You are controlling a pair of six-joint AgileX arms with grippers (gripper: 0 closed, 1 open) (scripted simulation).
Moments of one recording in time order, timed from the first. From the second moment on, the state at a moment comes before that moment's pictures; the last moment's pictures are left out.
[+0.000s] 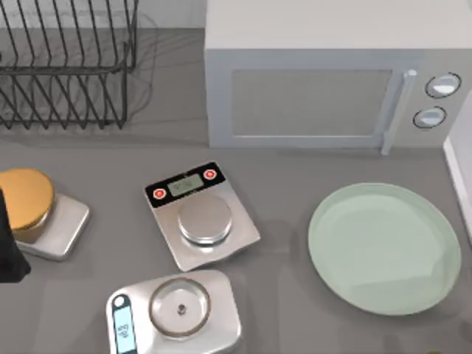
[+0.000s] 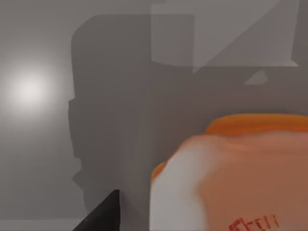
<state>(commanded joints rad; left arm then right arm) 0.00 0.00 0.00 0.00 0.00 0.00 0.00 1.52 0.53 -0.59 0.01 -0.84</state>
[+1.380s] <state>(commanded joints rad) 0.00 0.00 0.00 0.00 0.00 0.00 0.00 1.45 0.60 -0.71 -0.01 -0.84</state>
